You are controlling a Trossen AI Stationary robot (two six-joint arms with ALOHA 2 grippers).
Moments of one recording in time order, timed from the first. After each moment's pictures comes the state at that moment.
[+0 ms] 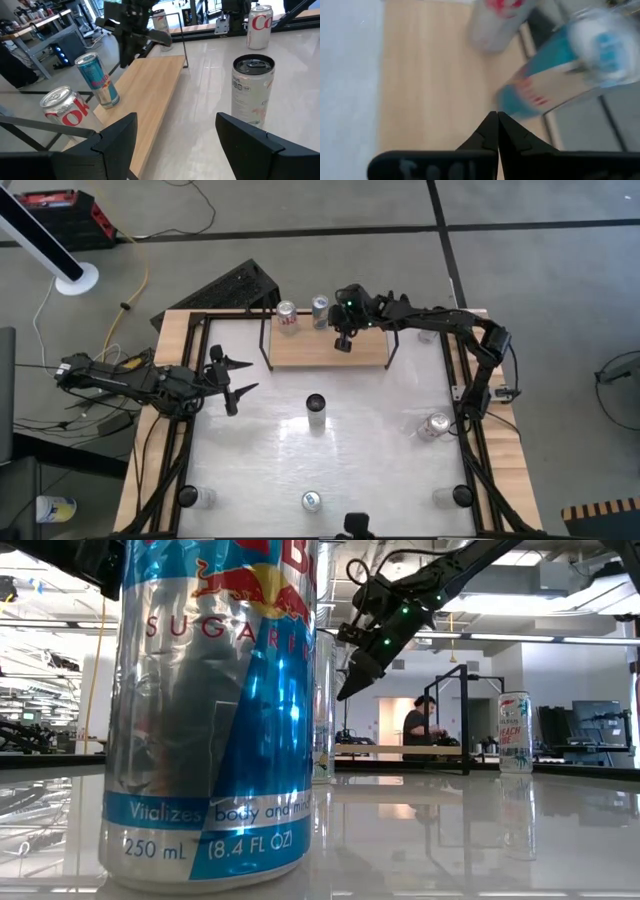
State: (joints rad) left arm -0.18 0.54 0.47 -0.14 -0.58 0.11; right arm -0.51 1.80 1.36 -0.31 -0.05 -0.42
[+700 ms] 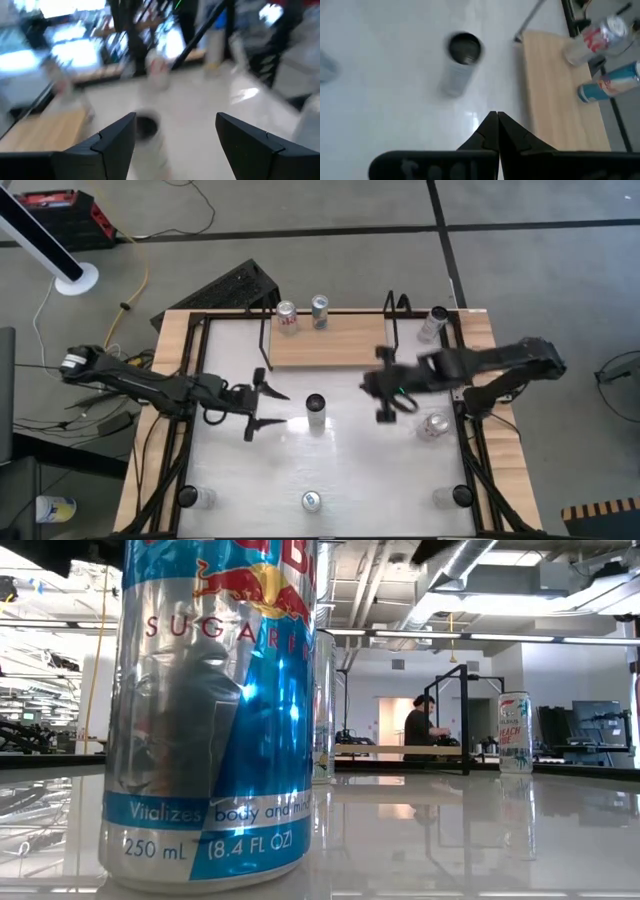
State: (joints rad) left arm -0.18 1.00 0.47 0.50 -0.08 0.15; right arm 0.23 1.36 1.38 -0.87 0.37 0.03
